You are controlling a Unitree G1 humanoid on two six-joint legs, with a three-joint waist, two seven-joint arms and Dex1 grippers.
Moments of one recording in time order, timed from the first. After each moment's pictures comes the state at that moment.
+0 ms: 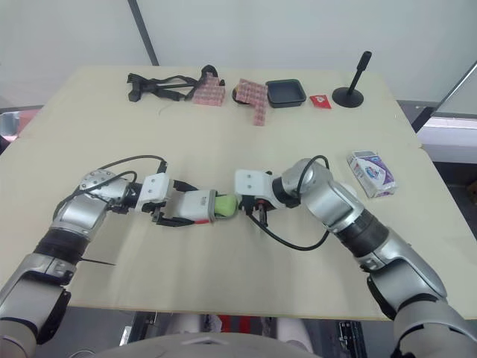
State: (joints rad) left arm -0.51 0.59 -0.23 0.37 -0.11 -0.19 -1.38; right arm -0.71 -0.52 0.58 -0.12 0.01 0.60 1.14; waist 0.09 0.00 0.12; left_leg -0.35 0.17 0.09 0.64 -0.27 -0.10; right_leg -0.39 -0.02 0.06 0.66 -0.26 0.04
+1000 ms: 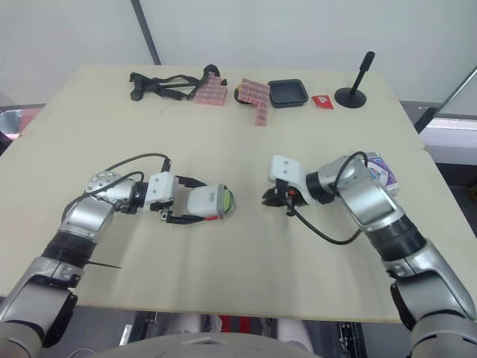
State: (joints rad) left arm -0.47 0.52 -0.20 0.29 -0.15 -0.26 -1.29; right arm -0.54 -0.66 0.29 -0.19 0.27 0.81 1.21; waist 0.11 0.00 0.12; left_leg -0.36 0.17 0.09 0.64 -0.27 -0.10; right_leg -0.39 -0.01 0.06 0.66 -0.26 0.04
